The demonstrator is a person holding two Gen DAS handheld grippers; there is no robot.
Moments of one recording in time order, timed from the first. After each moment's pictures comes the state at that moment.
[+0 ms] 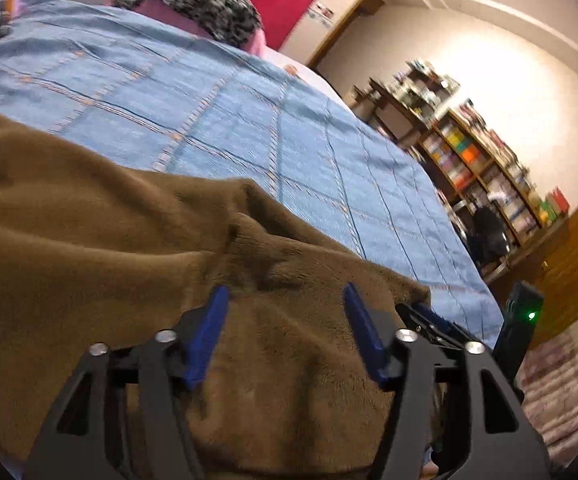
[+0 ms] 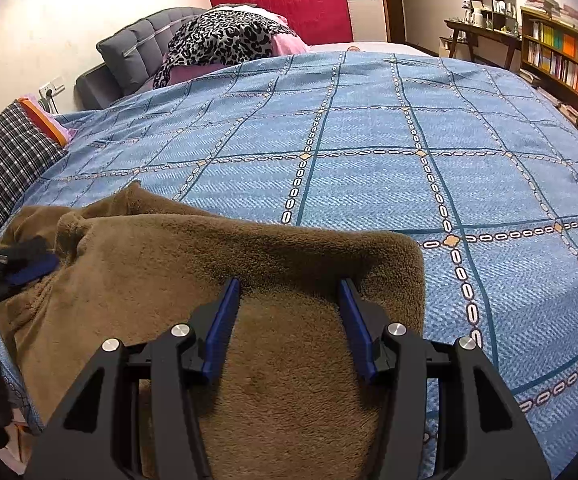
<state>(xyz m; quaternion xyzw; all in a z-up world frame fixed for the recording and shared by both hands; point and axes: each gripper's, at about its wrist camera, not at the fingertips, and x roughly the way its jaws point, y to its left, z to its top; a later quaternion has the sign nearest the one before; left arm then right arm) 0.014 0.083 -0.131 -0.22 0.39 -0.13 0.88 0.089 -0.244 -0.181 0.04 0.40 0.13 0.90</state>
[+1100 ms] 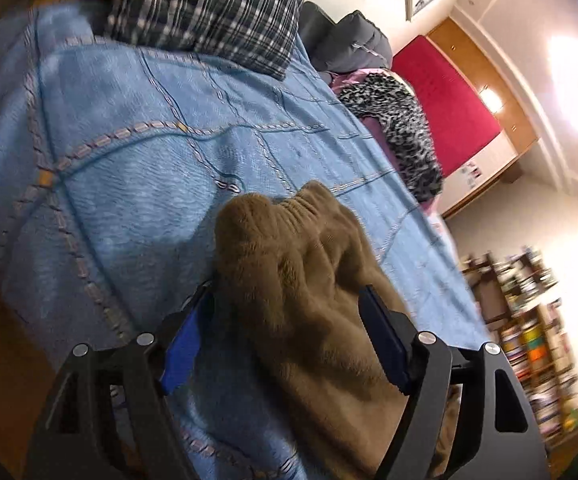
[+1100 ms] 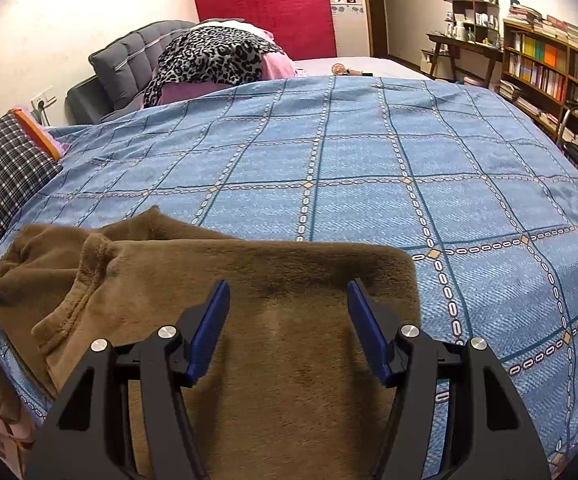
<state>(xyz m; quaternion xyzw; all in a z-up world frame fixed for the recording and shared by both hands) -0.105 0.355 -0.131 -0.41 0.26 0.15 0.86 0.064 -0.224 -0.139 0.04 0.38 0.10 0.92</state>
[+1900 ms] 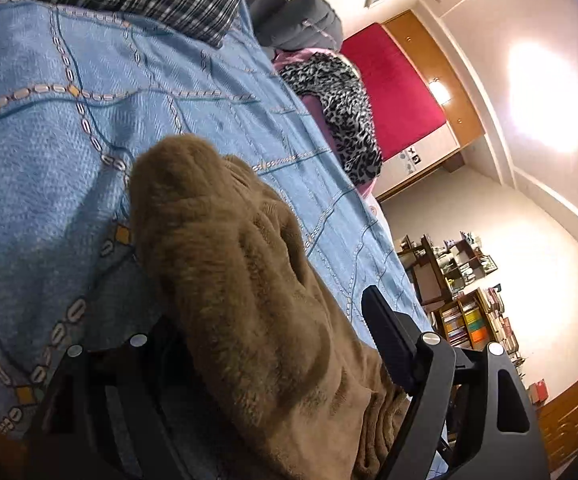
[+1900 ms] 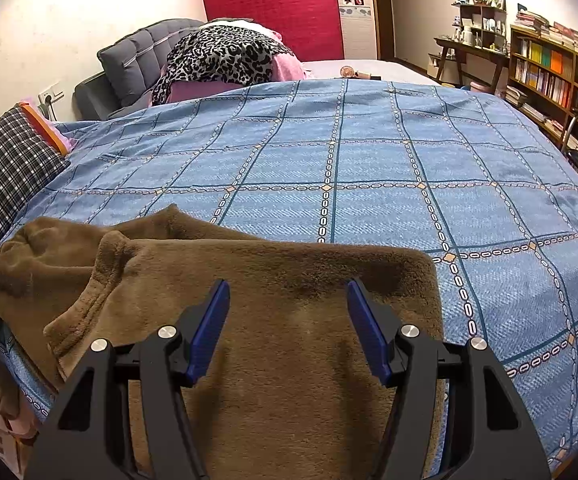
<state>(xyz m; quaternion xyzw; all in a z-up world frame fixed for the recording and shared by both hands) -0.053 0.346 -0.137 -0.45 0.25 0.03 0.86 0.062 -0.209 -0.135 0.04 0.38 0.11 0.92</state>
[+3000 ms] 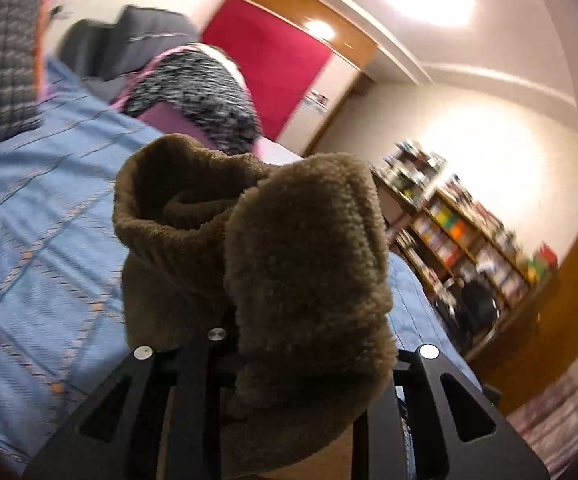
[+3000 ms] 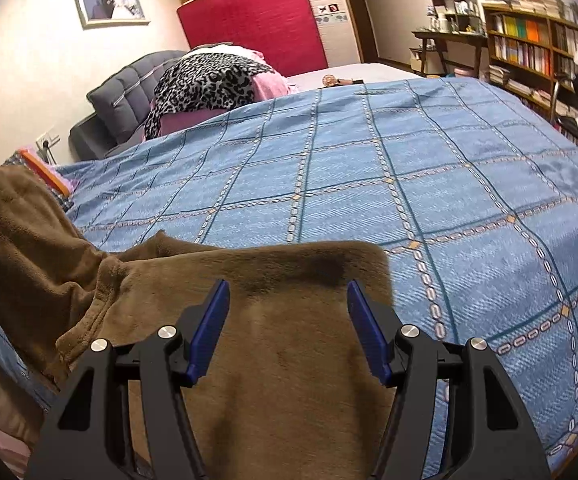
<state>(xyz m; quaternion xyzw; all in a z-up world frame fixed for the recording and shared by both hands) -0.005 0.147 0.008 -0.23 0.25 -0.12 0.93 0.042 -0.268 -0.136 0.12 0.35 0.10 0.92</state>
